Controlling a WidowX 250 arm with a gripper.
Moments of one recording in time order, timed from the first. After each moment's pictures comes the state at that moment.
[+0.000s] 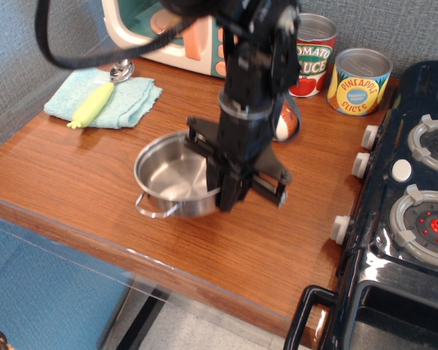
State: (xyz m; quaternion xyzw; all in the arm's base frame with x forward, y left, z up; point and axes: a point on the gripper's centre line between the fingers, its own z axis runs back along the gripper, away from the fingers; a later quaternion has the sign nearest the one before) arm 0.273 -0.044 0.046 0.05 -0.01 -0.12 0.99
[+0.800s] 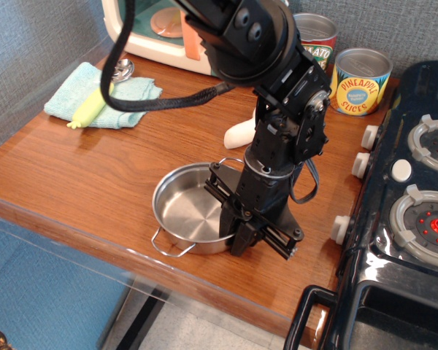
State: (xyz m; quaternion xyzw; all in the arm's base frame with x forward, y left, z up) arm 0.265 -0.060 0.014 0.07 0.02 -0.16 0.98
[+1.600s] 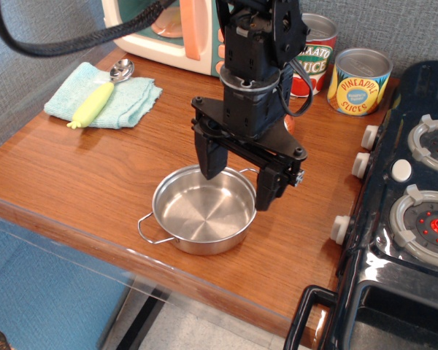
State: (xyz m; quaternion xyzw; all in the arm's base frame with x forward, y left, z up) arm 0.274 -0.052 0.083 0.01 -0.05 -0.11 0.99
